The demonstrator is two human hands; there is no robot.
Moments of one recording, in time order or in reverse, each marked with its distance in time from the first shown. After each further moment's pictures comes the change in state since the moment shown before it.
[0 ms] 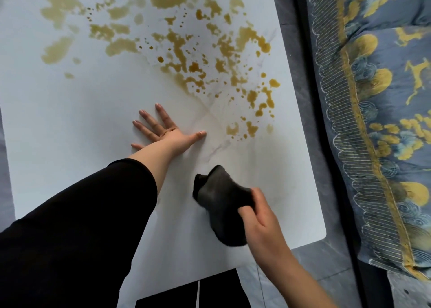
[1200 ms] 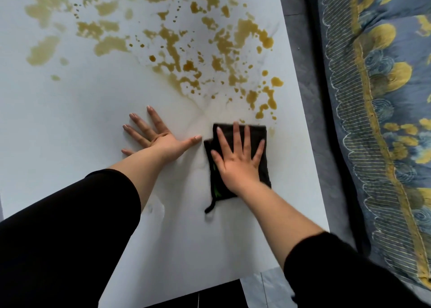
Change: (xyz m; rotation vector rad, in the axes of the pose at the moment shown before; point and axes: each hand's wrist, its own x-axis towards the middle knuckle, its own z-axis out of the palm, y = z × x) left_hand 0.001 0.005 0.005 0.032 0.059 -0.029; right_hand 0.179 0.049 0.013 -1.172 0.035 -0.180
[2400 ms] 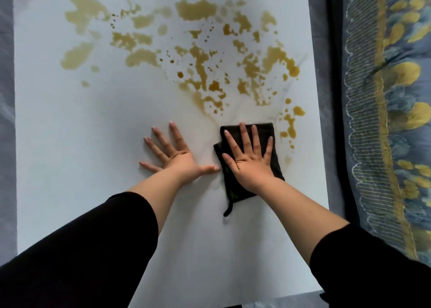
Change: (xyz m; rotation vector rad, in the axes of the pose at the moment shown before) left_hand -0.004 0.002 -0.009 -0.031 -0.079 -0.029; right_hand 0.056 -0.001 -0.035 -0.065 -0.085 -0.219
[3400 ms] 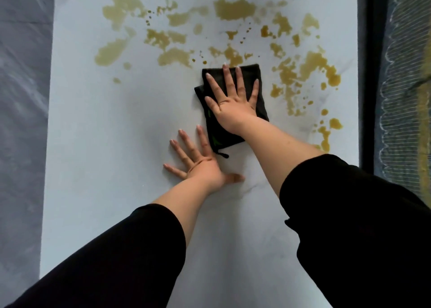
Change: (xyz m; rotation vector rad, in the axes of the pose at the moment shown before) left_hand 0.004 -0.001 -0.004 -0.017 -0.059 -0.008; right_hand 0.135 -0.096 -0.061 -0.033 0.049 -0.152
